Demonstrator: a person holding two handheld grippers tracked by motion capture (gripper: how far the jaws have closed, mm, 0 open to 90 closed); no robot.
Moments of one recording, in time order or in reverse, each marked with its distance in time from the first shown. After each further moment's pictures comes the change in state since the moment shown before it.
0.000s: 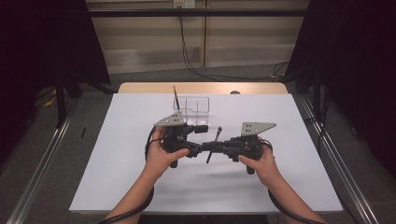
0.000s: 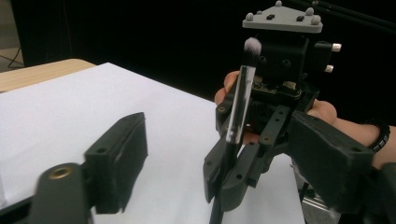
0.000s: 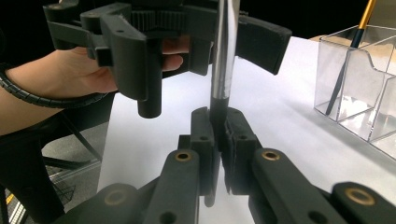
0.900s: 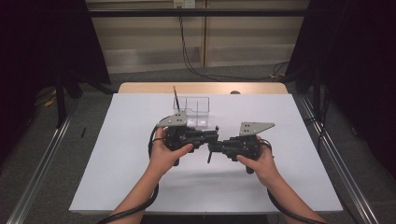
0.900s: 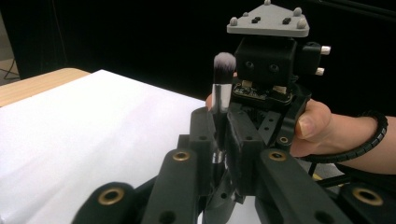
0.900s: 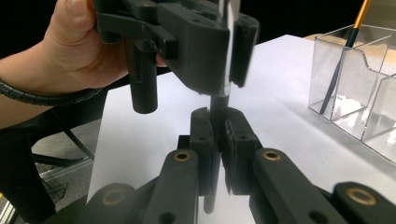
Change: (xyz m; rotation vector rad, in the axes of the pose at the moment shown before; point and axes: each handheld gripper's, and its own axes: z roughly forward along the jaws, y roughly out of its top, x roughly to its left) left arm -0.005 0.006 0.003 0.010 -0.001 0.068; right arm 0.001 0.001 0.002 0.011 -0.020 -0.011
